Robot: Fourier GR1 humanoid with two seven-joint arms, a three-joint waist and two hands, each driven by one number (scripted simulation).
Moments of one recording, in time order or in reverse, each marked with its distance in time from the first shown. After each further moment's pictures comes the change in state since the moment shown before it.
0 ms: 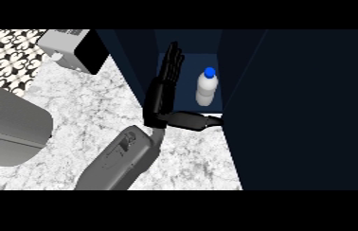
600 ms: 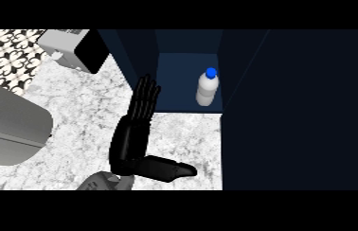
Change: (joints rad) left arm 0.346 0.145 -0.085 -0.400 -0.025 0.006 0.044; right arm -0.025 -0.083 0.154 -0.010 0.021 0.097 0.036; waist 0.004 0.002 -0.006
